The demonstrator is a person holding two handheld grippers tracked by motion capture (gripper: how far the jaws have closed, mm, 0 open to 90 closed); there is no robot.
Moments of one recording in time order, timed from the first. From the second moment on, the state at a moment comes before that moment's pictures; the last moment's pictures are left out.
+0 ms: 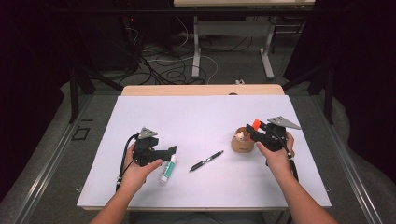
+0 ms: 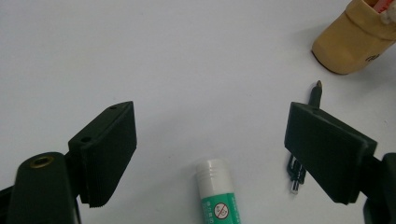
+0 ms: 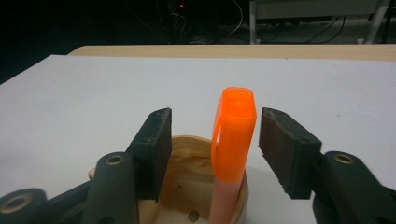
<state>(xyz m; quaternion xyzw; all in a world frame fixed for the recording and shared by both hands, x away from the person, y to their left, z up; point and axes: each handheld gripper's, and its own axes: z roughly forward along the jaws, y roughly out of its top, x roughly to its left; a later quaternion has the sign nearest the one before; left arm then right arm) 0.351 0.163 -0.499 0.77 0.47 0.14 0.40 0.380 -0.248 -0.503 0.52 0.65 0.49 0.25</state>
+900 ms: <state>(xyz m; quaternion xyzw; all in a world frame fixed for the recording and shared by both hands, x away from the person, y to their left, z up) 0.352 0.164 -0.498 0.79 0.48 0.08 0.37 0.331 -0.276 -0.486 0.56 0.63 0.49 0.22</state>
